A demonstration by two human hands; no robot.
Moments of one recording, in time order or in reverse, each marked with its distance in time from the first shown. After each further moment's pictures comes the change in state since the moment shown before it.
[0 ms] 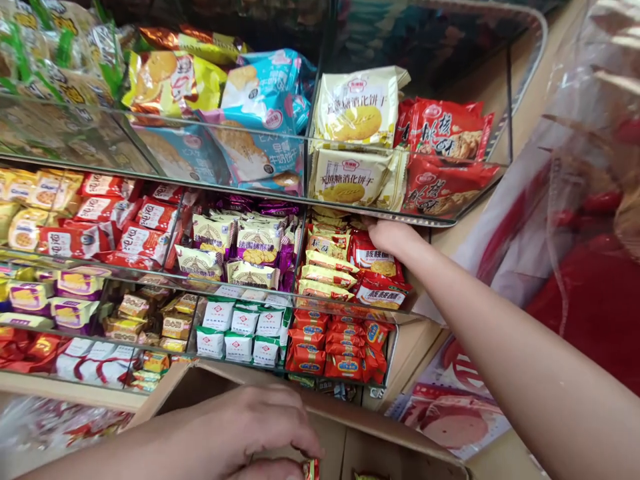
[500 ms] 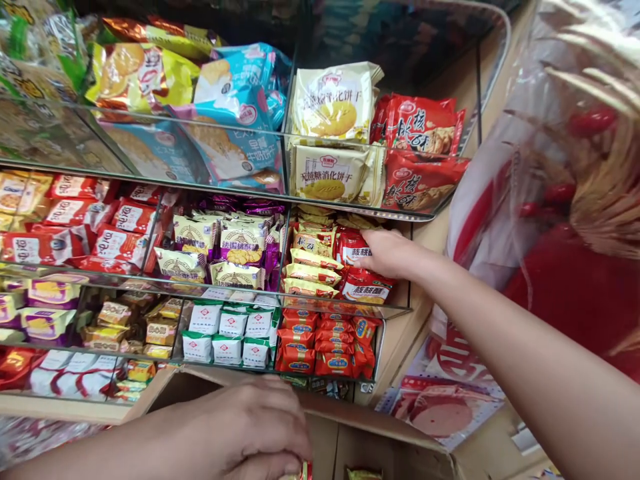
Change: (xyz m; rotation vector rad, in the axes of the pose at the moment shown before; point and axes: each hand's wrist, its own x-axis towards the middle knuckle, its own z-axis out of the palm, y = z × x) left_hand 0.012 -0.015 0.010 0.162 -0.001 0.166; right_hand -0.037 0.013 -0.019 -0.088 -0.320 -0.159
